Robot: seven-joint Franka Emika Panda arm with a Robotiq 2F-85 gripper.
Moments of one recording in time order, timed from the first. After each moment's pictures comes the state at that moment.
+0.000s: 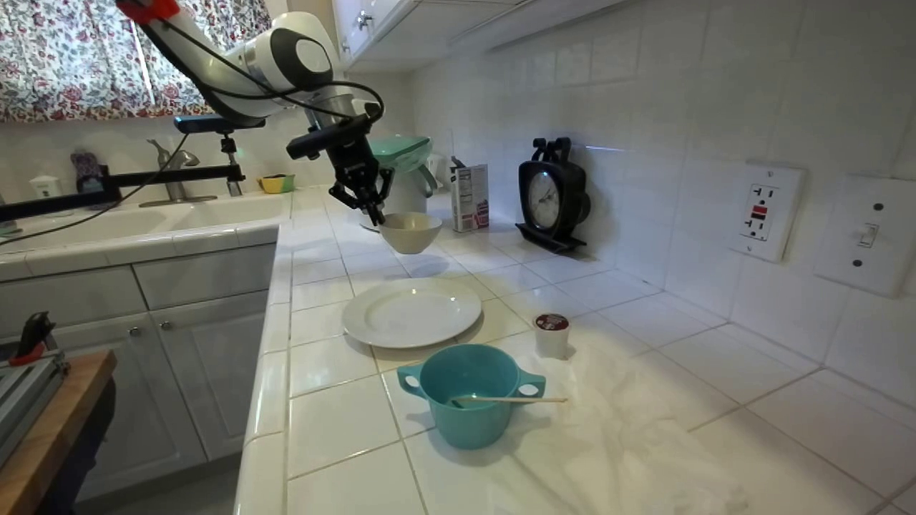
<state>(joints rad) 0.27 0.33 0.16 -2.08 -0.52 2.52 -0.21</state>
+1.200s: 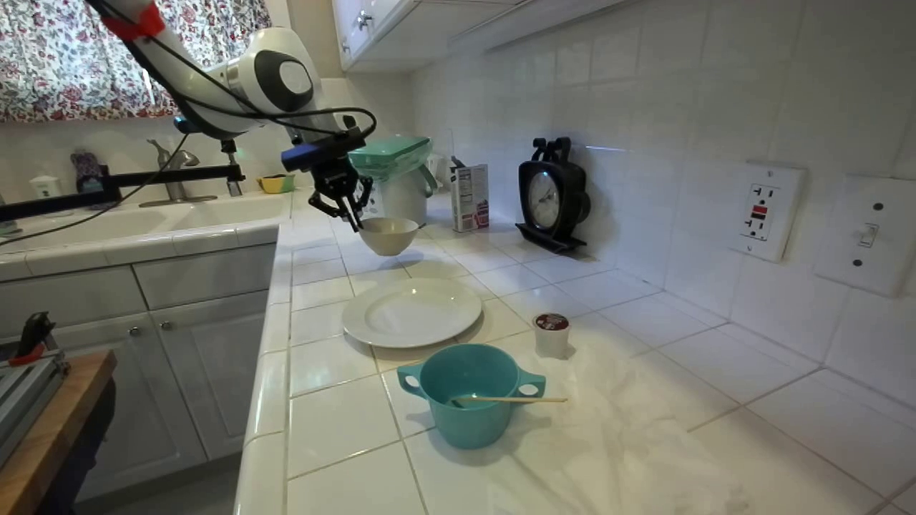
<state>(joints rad) 0.26 0.34 0.22 -2.15 -0.52 2.66 -0.46</state>
